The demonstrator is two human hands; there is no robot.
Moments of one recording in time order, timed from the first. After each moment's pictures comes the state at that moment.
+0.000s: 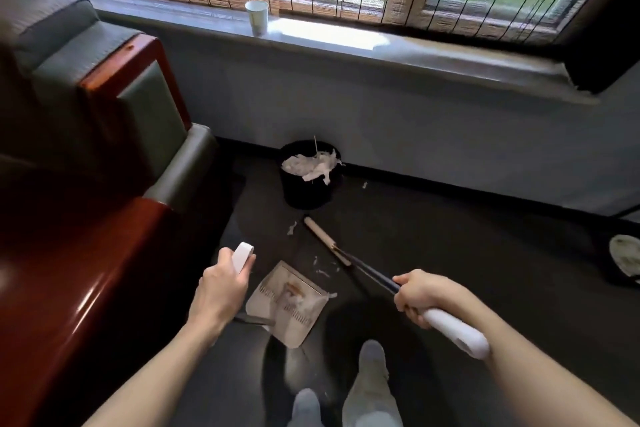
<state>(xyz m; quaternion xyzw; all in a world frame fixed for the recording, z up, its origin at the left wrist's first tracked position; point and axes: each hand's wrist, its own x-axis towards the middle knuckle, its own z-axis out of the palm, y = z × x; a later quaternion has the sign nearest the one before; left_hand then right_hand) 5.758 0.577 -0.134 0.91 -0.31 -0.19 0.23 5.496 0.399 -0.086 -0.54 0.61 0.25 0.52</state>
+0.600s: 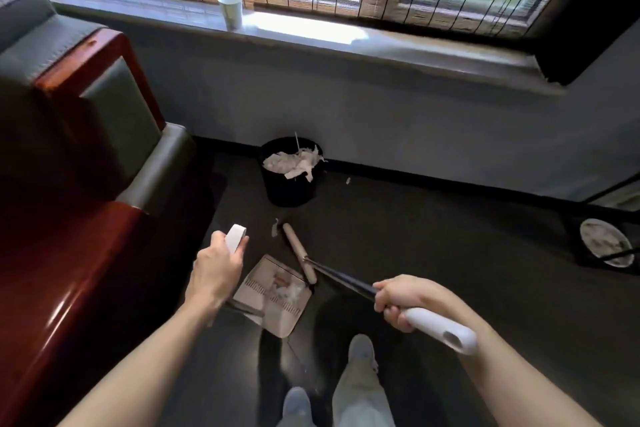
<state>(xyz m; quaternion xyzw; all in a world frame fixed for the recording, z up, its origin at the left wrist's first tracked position) 5.760 0.539 -0.137 0.90 -0.31 -0.19 0.24 5.487 0.410 -0.098 -0.38 0.62 0.19 0.66</state>
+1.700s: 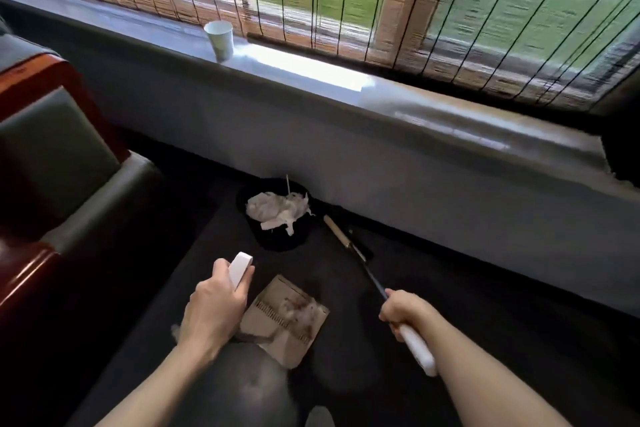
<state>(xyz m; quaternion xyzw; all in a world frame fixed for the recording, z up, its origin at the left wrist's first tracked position) 5.679 0.316 -0.136 0.92 -0.25 -0.15 0.26 5.474 0.098 -0.202 -0.67 0.56 0.35 0.36</state>
